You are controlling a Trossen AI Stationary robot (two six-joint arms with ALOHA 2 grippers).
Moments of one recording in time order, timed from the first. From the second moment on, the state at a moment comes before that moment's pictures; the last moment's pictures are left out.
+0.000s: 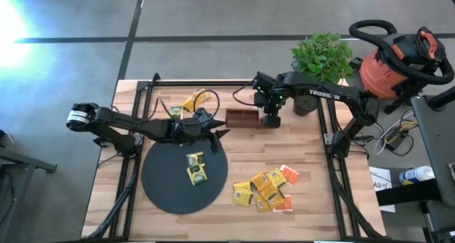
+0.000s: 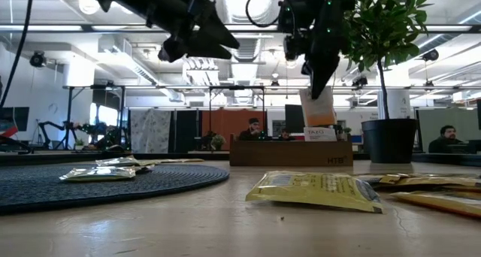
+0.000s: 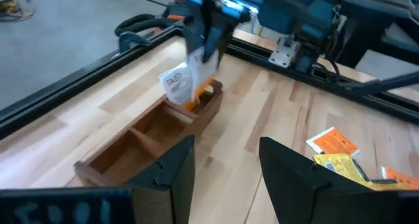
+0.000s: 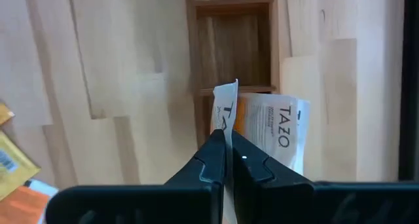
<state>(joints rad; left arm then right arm) -0.06 1.34 0.84 0.16 -0.42 -0.36 -0.43 1.66 1.41 -1.08 -0.05 -0.29</state>
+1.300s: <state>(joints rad) -0.05 1.27 0.78 0.16 -0.54 -0.43 -0.55 1.66 1.16 -0.80 -0.10 -0.38</state>
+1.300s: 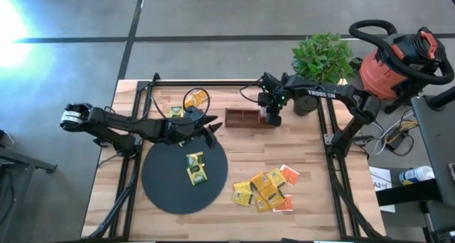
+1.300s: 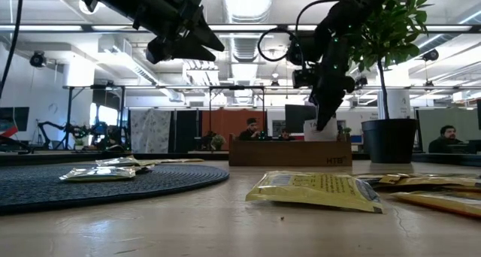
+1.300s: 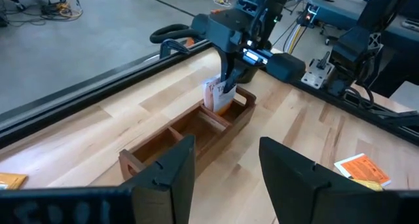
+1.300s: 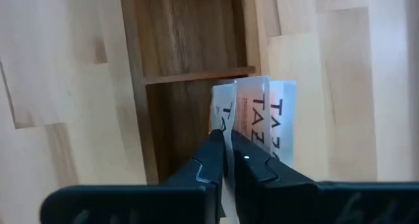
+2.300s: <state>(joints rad) -0.05 1.27 0.75 0.16 -0.42 -0.45 -0.38 1.51 1.29 -0.92 -0.10 -0.14</state>
